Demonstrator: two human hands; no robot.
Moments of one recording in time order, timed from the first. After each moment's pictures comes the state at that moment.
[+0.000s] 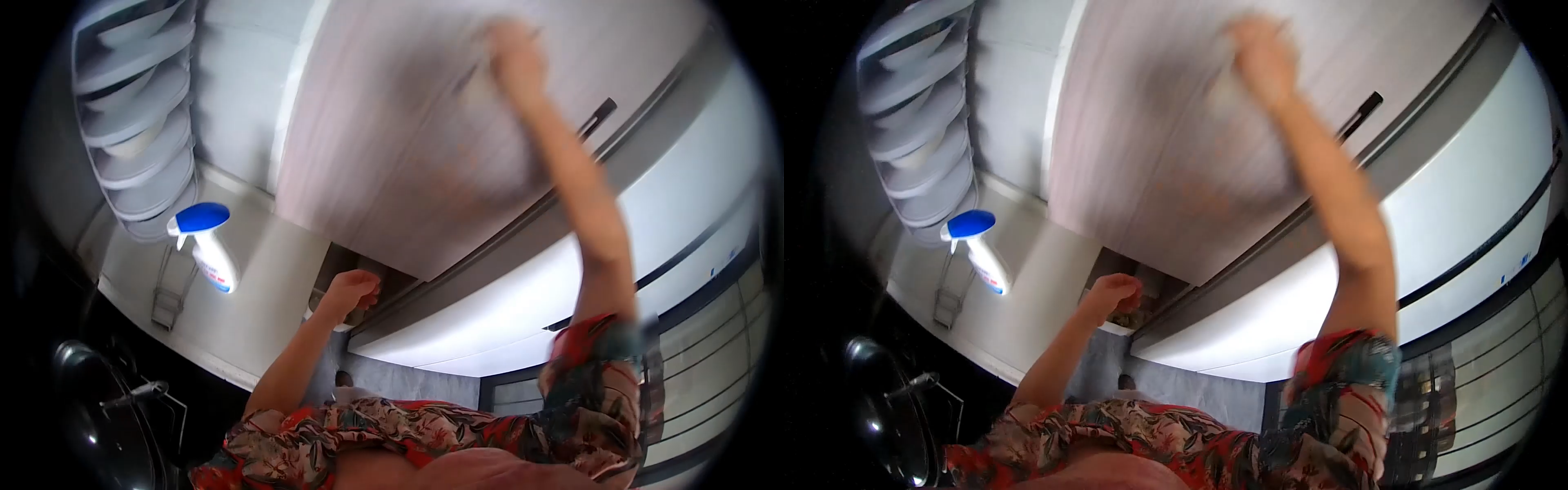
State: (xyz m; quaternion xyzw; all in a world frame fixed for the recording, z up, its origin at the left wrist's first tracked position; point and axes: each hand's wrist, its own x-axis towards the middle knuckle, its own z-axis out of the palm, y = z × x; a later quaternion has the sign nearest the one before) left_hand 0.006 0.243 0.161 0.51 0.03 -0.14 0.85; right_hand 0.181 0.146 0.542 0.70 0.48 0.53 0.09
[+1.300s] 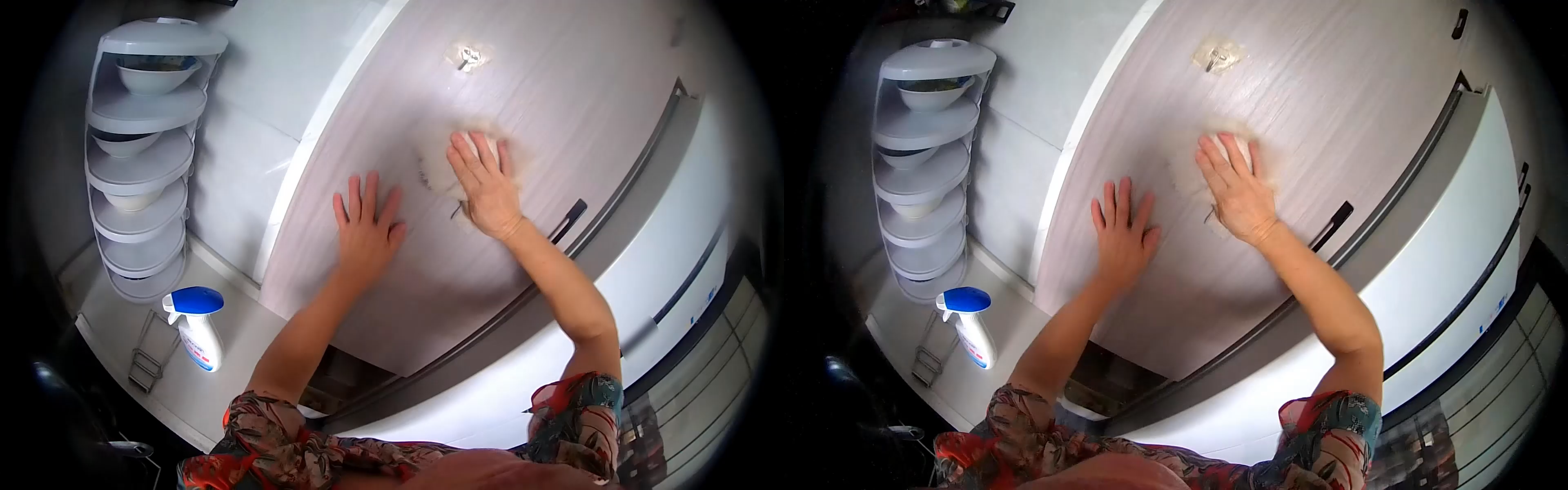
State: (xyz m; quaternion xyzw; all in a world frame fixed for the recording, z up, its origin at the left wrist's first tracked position) left_hand 0.149 0.284 0.351 0.73 -0.02 0.62 0.27; right_hand 0.182 0.147 0.551 0.68 0.43 0.55 0.21
